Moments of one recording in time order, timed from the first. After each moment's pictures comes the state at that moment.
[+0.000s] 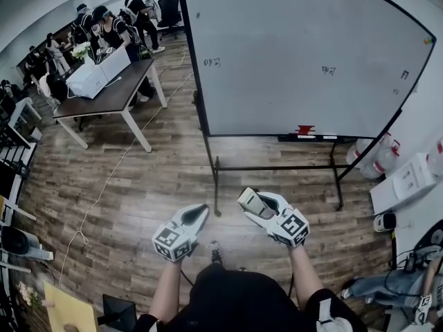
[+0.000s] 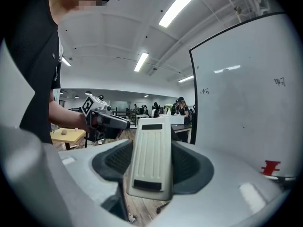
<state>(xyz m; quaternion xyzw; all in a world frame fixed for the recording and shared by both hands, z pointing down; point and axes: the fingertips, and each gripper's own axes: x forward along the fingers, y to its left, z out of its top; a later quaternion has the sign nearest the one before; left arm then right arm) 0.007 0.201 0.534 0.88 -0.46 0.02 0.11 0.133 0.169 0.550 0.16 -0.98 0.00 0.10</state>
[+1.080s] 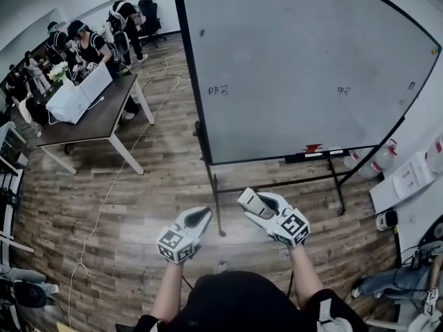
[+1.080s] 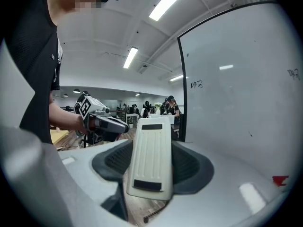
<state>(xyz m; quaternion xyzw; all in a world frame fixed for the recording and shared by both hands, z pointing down) -0.091 0.023 0.546 0.91 -0.41 0.03 0.11 0.029 -0.002 0.546 0.22 -0.97 0.01 0.11</state>
